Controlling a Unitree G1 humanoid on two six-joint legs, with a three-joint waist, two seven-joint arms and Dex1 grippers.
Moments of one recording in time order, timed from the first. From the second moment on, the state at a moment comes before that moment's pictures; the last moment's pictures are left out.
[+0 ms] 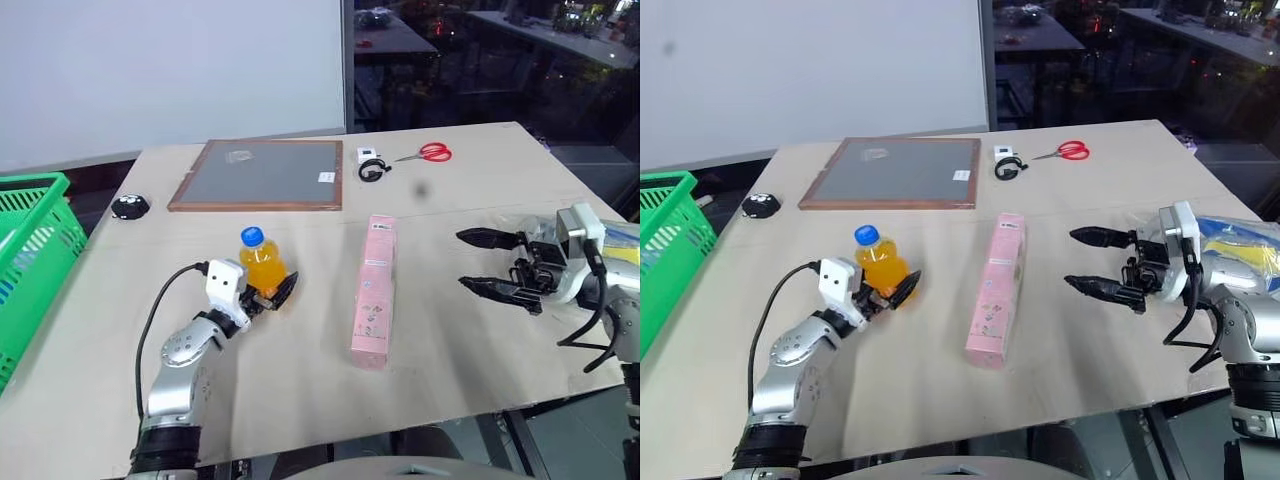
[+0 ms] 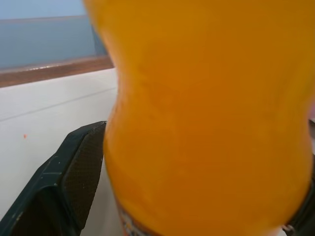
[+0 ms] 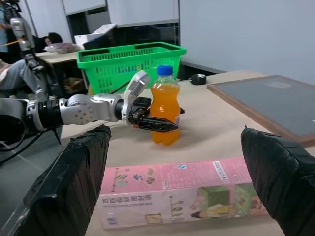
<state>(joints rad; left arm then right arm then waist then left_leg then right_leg) -0.02 0.34 0.14 0.06 -0.29 0.04 -0.60 -0.25 -0.67 -0.17 -0.06 0.75 0.40 1.37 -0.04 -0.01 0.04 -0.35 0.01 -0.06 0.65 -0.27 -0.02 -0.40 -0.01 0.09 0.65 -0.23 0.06</state>
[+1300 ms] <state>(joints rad) -0.38 1.15 0.69 1.21 -0.12 -0.13 -0.02 -0.37 -0.58 -0.13 -0.08 0.80 0.45 1.32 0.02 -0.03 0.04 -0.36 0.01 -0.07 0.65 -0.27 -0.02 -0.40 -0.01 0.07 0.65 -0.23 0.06</state>
